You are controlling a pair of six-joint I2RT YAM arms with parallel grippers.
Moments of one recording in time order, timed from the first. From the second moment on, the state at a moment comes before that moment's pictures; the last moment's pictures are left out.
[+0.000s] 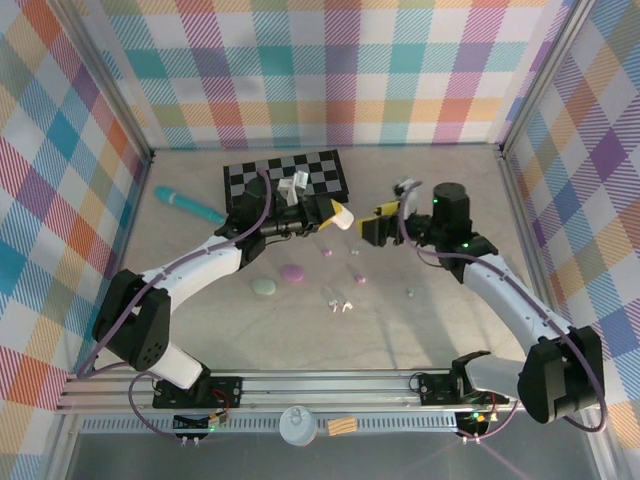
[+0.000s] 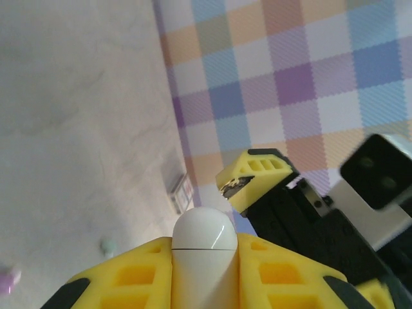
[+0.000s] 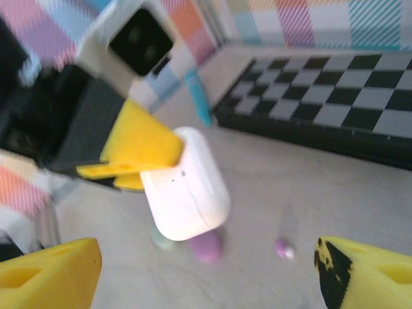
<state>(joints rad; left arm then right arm) -0.53 1.52 1.01 0.30 0.63 -1.08 0.31 1.20 0.85 0.01 -0.75 0.28</state>
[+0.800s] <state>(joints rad) -0.56 1.62 0.93 1.02 0.57 -1.26 0.31 1.50 0.82 1.08 -0.95 1.28</state>
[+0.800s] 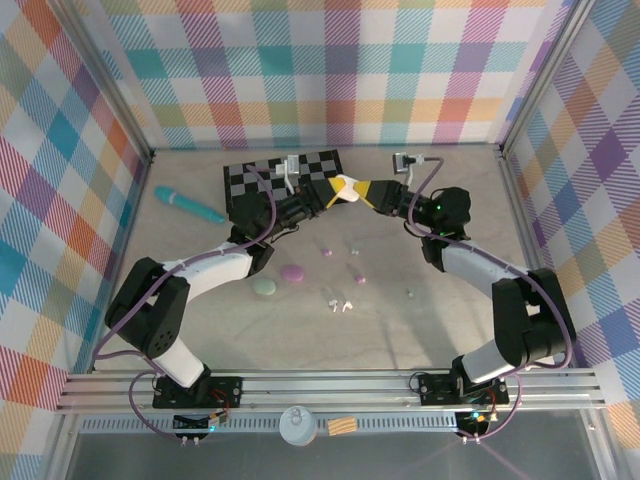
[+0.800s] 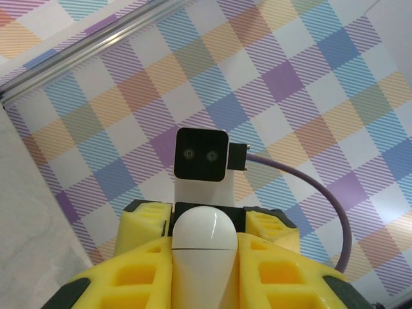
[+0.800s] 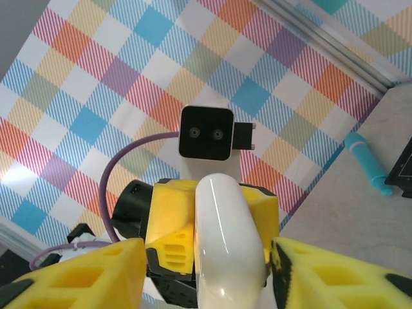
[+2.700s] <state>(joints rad) -0.59 1.40 0.74 0.97 0.86 -0.46 0.42 1.24 1.07 -0.06 -1.08 0.17</state>
